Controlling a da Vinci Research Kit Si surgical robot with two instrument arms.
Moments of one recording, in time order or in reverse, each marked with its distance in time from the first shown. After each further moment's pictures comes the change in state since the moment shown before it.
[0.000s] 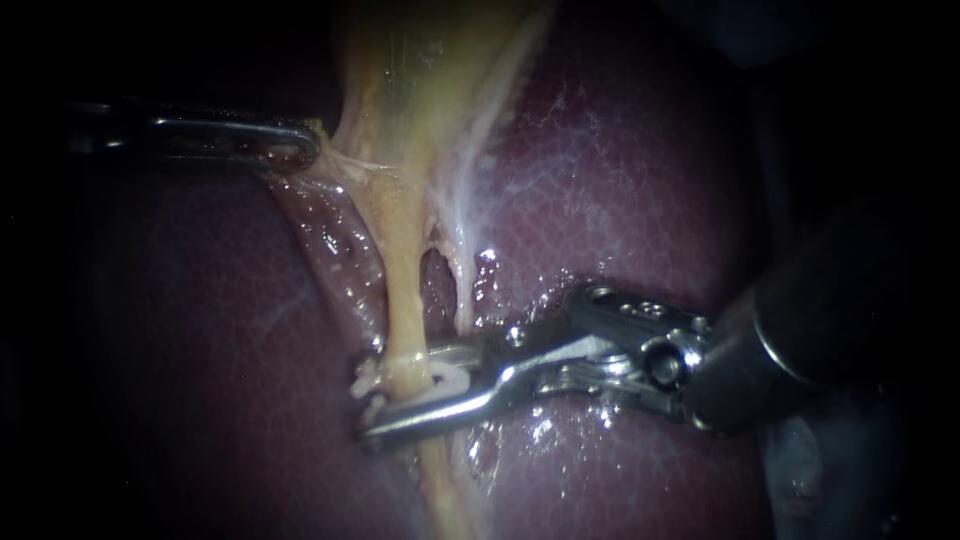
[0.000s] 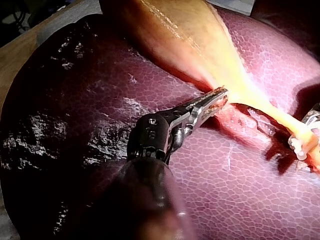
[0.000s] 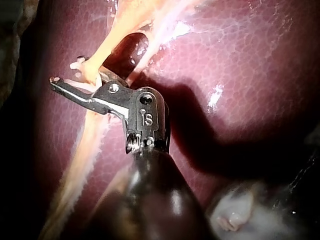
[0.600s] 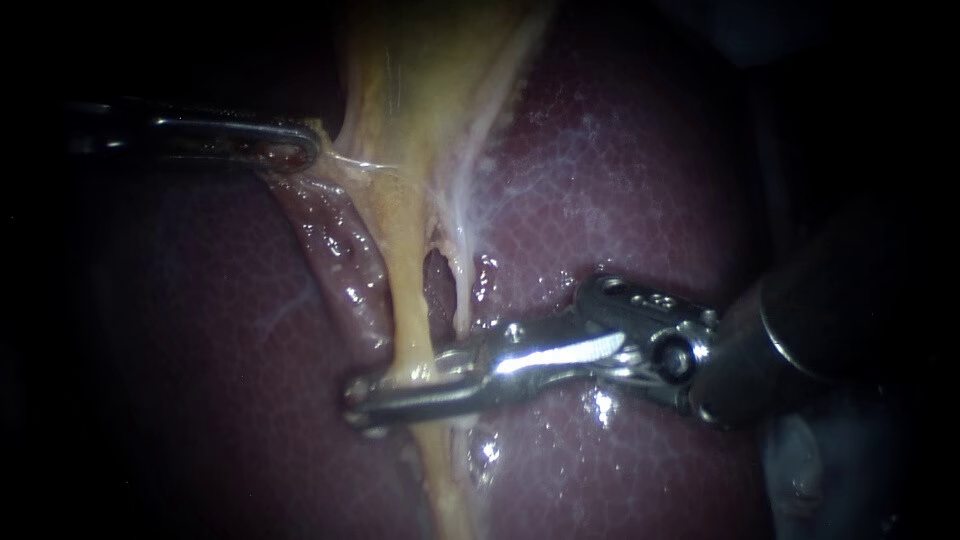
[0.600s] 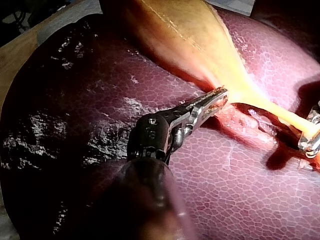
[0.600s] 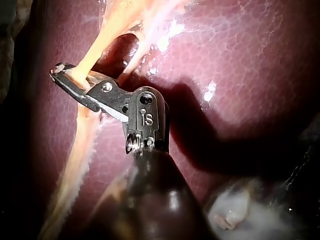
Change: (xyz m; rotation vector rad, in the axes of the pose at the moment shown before) right arm 0.000 0.001 -0.001 0.025 -0.011 0.003; left arm 0.000 0.000 0.000 0.000 0.000 -0.006
